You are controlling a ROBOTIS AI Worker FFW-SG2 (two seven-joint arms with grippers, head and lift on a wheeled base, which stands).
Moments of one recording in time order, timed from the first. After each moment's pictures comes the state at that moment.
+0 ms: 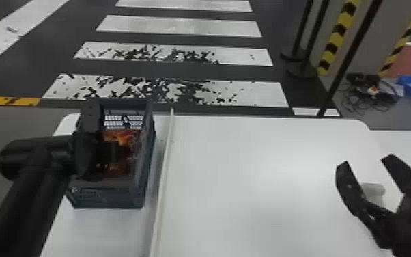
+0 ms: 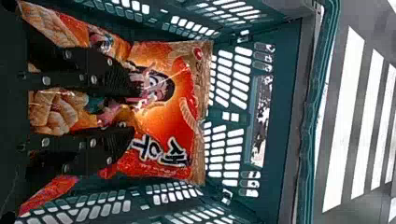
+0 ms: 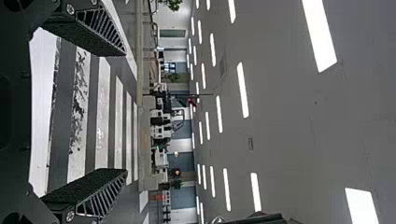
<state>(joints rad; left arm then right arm) -0.43 0.15 -0.03 -1.18 0.28 0.89 0.07 0.58 -0.31 -0.11 -1.86 -0.44 -0.51 0.28</state>
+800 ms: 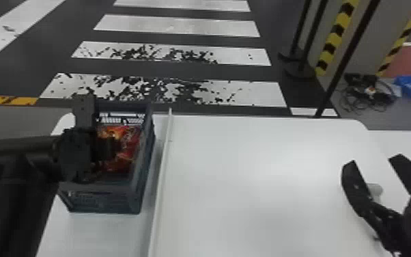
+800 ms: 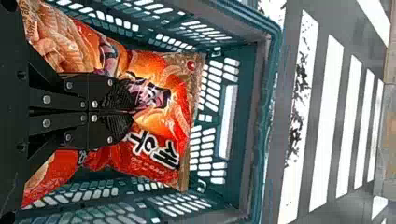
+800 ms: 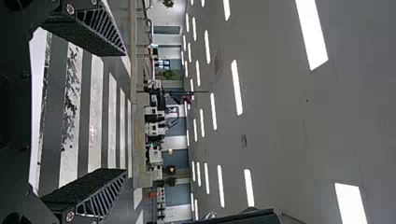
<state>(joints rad) -0.31 0.14 -0.01 -1.52 0.31 1.03 0.16 0.61 -0.30 -0.13 -1.89 -0.46 -0.53 0.28</state>
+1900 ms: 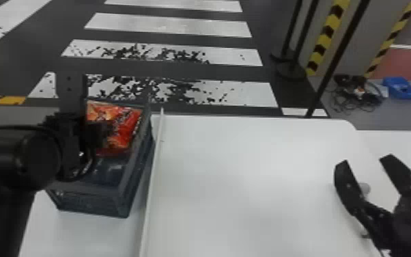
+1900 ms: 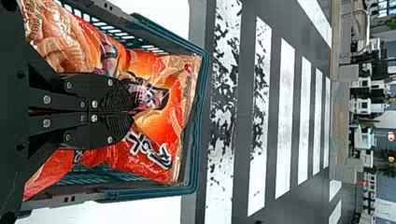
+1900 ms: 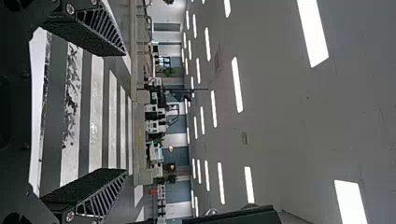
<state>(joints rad) -0.22 0.14 -0.03 -1.87 0.33 1.15 0.26 0.62 -0.30 -0.15 -1.89 -0.46 -0.53 0.28</state>
